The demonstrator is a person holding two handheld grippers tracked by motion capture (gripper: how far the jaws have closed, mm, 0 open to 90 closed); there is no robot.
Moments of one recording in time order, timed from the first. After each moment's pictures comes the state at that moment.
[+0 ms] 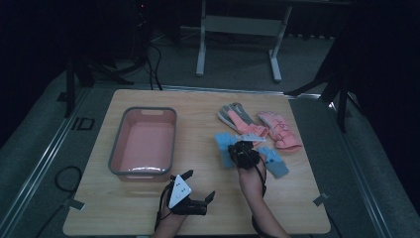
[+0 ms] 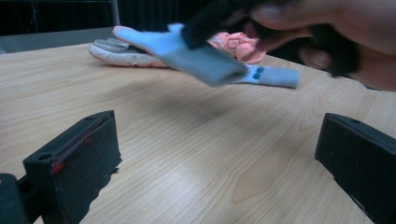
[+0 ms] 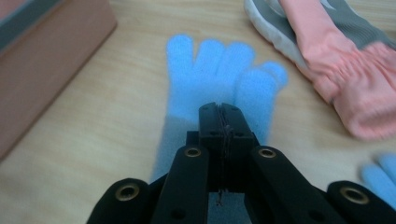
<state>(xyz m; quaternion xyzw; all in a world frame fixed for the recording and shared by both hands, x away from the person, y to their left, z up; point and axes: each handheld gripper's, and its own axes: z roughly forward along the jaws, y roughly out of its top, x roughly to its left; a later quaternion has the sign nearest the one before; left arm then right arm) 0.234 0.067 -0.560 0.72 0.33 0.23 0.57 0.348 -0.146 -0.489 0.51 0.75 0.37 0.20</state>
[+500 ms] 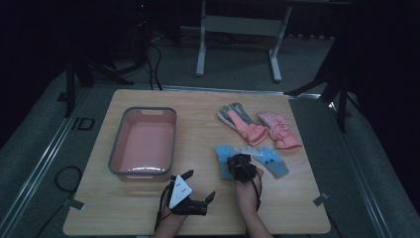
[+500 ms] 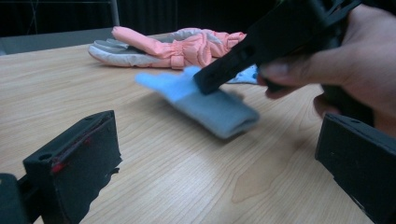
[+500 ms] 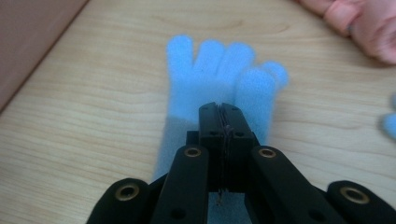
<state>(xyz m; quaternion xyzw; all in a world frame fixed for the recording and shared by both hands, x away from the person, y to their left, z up) 0.234 0.067 -0.560 0.72 0.33 0.23 0.57 0.330 -0.141 -0.527 0.56 0.73 0.35 0.19</state>
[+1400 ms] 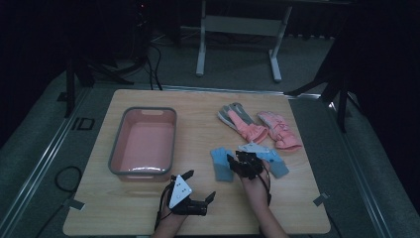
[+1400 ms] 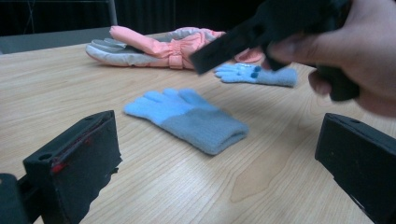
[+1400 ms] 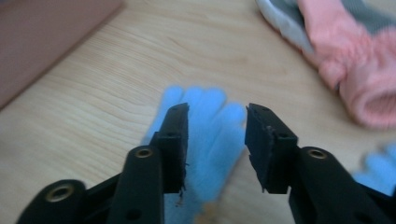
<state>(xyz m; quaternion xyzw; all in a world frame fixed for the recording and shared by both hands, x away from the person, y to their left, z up) 0.234 0.067 -0.560 0.72 0.33 0.23 0.57 0.338 -0.166 -0.514 0.46 0.77 0.39 0.21</state>
